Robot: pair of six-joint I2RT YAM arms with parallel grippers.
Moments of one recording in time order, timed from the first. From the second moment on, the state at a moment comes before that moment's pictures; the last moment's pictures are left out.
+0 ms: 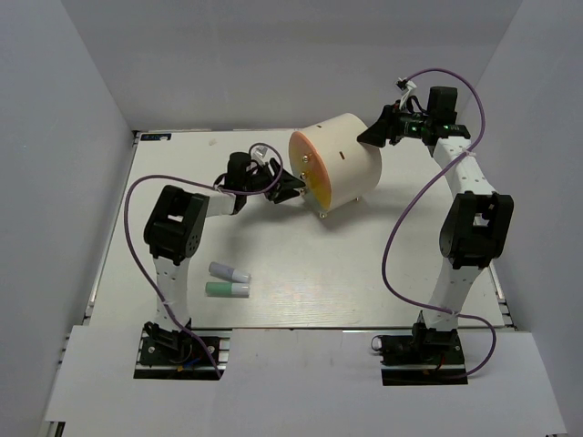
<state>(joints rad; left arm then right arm) -0.35 2.11 1.23 0.52 0.74 -1.15 0.01 1.96 1.77 -0.32 -1.04 -0.01</state>
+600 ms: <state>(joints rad) -0.36 2.20 1.28 0.44 0.72 -1.12 0.01 1.96 1.77 -0.32 -1.04 -0.01</state>
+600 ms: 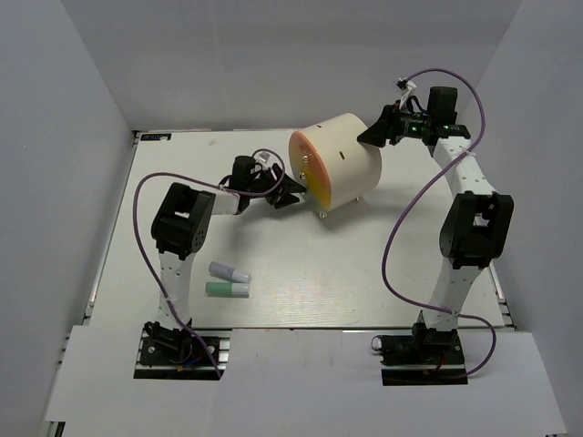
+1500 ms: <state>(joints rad) -0.34 2.17 1.17 0.60 0.73 -1.19 0.01 1.95 1.75 -0.31 -1.03 -0.01</state>
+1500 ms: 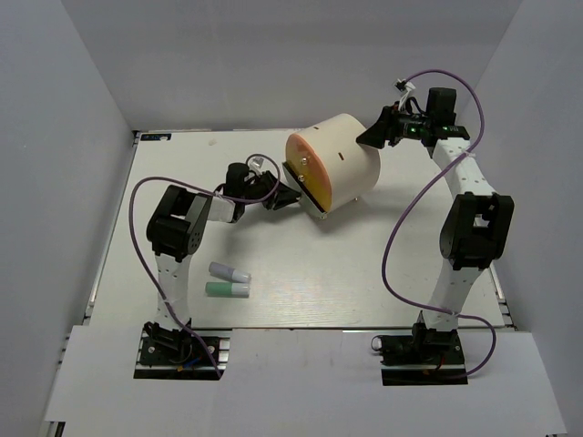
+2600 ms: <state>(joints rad) -0.25 1.96 1.07 0.33 0.72 -1.07 0.01 1.92 1.75 -0.36 -0.94 -0.06</state>
